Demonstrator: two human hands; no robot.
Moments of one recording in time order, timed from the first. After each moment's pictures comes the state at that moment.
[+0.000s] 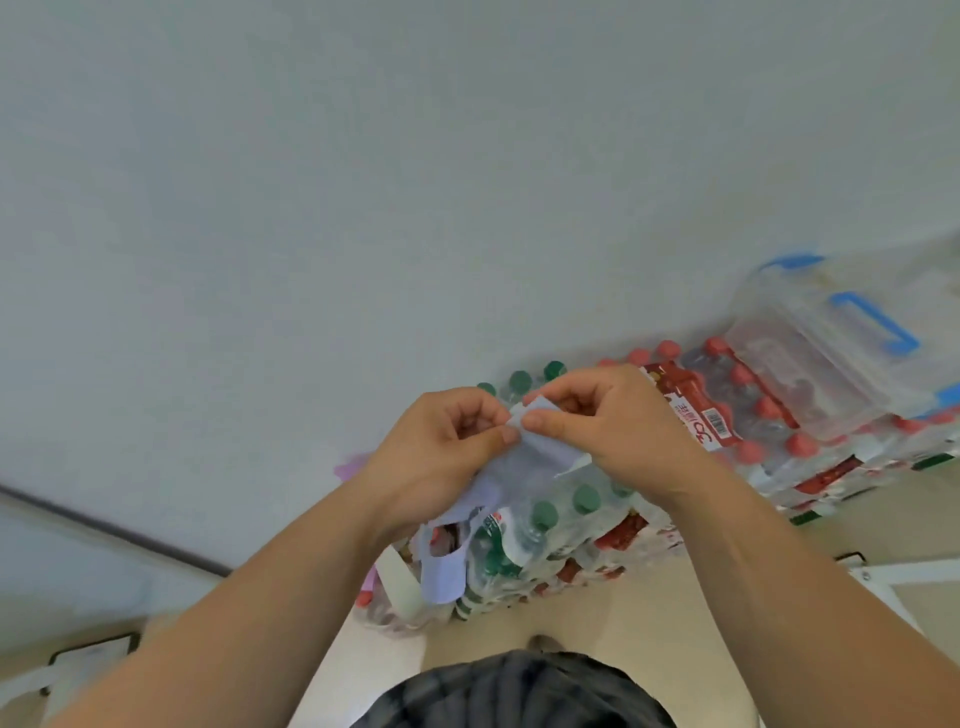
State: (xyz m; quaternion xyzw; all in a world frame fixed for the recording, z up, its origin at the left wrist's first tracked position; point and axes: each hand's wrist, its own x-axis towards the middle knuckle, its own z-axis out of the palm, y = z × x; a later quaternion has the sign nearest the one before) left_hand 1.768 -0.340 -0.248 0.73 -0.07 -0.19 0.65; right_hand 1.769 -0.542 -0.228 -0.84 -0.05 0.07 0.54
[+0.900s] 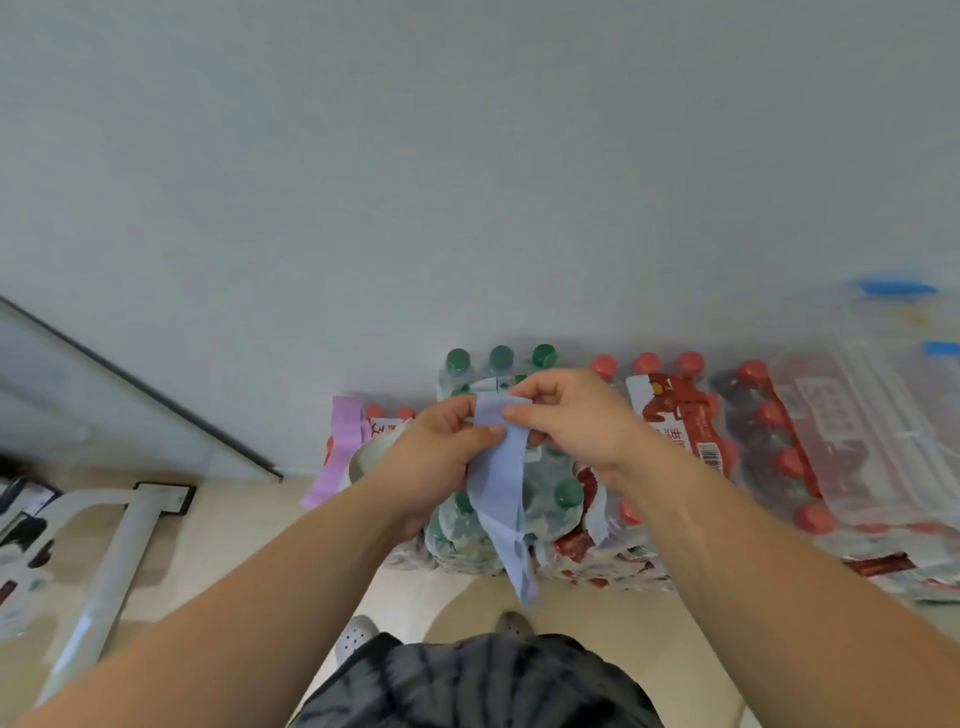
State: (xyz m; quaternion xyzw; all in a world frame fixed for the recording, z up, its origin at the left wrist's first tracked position) left_hand 1.760 -0.461 -0.300 0.66 0.16 -0.17 0.71; right_hand 1.832 -0.625 -0.290 -0.78 -0.06 0.29 0.55
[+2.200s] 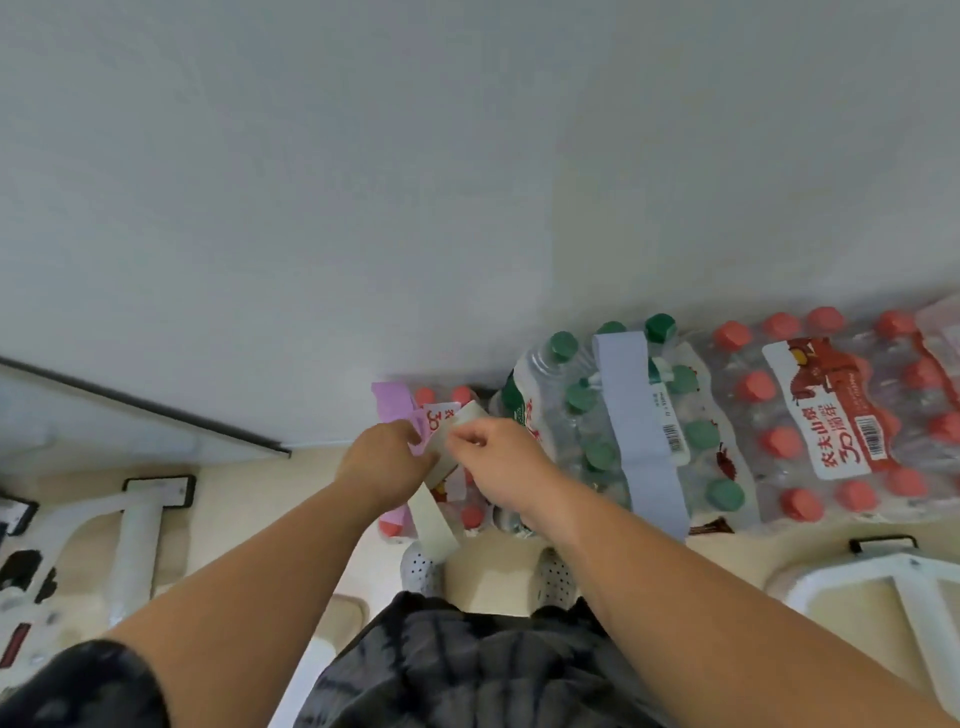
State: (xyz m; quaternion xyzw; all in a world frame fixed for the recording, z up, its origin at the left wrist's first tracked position) left_hand 1.806 -0.250 -0.457 0.92 0.15 -0.29 0.22; right_hand 1.815 -0.417 -0.391 -0.82 0.04 0.36 0.45
